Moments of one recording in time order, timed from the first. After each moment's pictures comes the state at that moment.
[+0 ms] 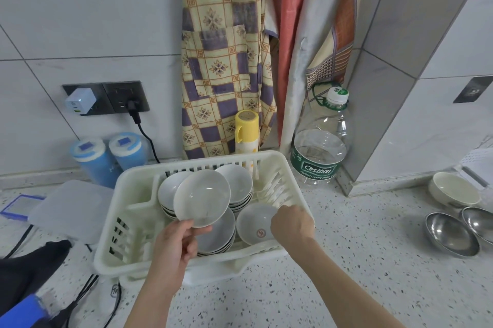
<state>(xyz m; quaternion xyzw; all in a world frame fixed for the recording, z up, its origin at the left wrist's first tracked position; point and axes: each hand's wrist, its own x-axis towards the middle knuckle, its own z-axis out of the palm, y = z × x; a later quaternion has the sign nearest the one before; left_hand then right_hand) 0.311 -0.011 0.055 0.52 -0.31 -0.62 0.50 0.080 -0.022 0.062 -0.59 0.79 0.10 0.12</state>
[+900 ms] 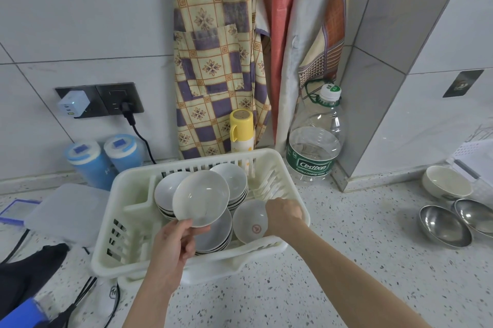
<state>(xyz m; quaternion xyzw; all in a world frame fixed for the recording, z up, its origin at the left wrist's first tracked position) 0.311 -0.011 0.051 0.52 -0.32 -0.62 0.49 0.080 -0.039 0.066 -0.66 0.73 0.16 0.10</state>
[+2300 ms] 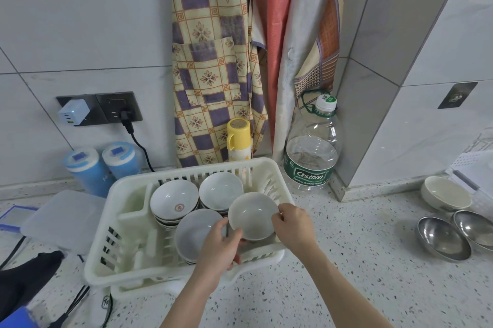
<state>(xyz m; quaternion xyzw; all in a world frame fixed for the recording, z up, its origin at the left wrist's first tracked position) 0.228 -0.008 0.056 0.61 -0.48 -0.56 0.29 0.047 -0.016 0.051 -0.56 0.77 -0.24 0.19</state>
